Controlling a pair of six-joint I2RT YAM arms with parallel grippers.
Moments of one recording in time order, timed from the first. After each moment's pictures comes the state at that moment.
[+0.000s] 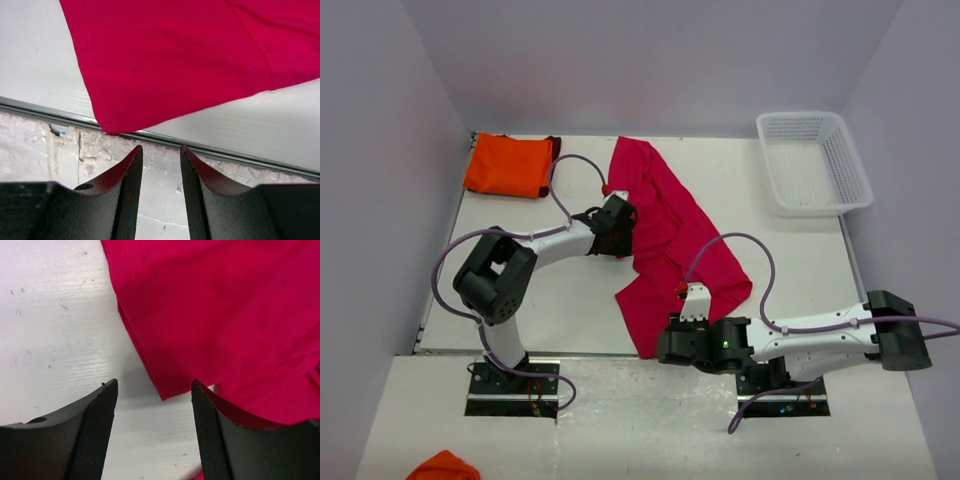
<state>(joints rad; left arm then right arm) -0.64 1.79 1.10 -0.33 -0.25 -0.49 1.53 1.20 0.73 -0.75 0.57 1.35</state>
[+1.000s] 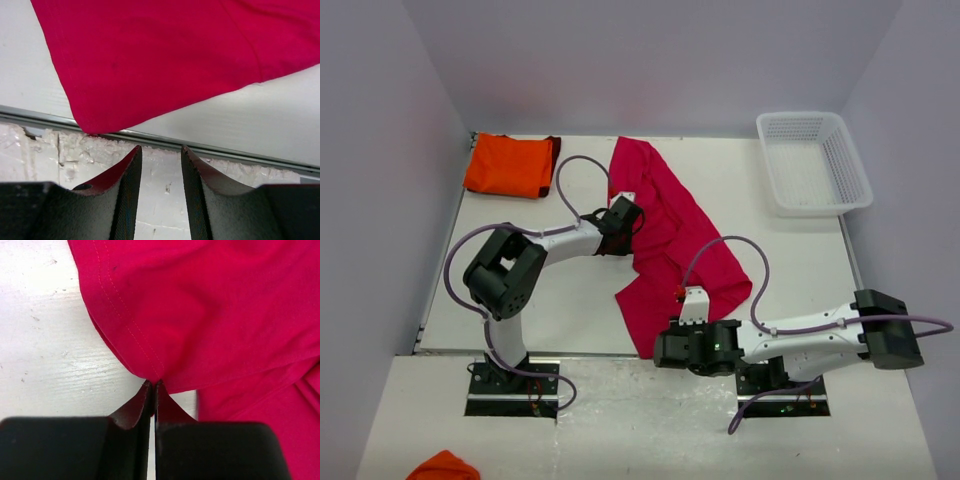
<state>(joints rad) -0.66 1.87 1.14 -0.30 -0.26 -0.51 1.55 1.24 0.73 -0.80 0.58 1.39</state>
